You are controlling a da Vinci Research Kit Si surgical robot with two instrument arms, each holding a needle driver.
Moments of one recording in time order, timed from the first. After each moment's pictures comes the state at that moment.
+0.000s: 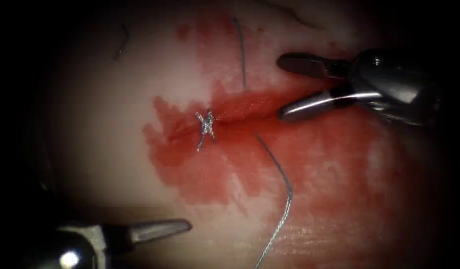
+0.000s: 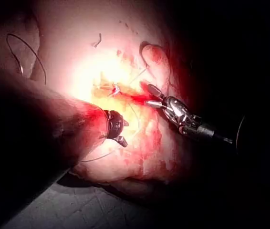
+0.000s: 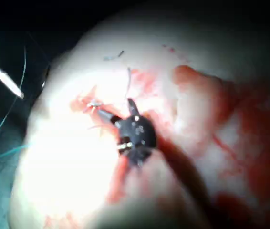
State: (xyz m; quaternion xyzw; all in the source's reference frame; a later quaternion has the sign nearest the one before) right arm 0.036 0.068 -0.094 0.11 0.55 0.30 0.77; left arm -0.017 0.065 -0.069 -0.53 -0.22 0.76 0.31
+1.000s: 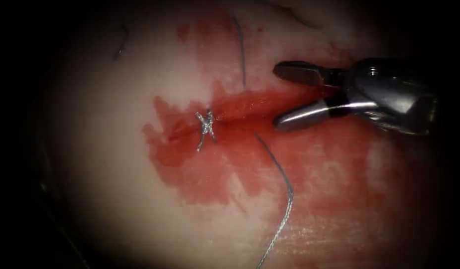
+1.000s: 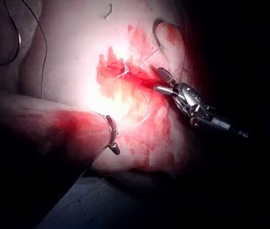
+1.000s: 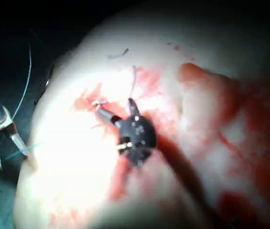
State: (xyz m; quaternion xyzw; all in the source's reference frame) right arm 0.036 0.067 -0.094 0.11 0.55 0.30 0.77; left arm -0.022 0.060 -0.062 -0.49 -0.34 0.72 0.36
